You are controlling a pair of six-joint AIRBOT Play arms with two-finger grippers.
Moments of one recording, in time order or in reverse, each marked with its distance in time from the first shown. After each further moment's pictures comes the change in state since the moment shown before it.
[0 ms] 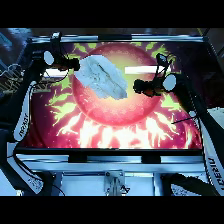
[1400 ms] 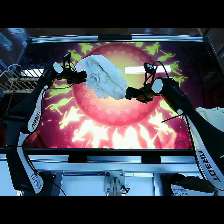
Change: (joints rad) left arm 0.024 -0.195 0.027 -0.255 -0.035 0.034; right arm 0.050 -0.089 0.001 0.019 0.023 -0.018
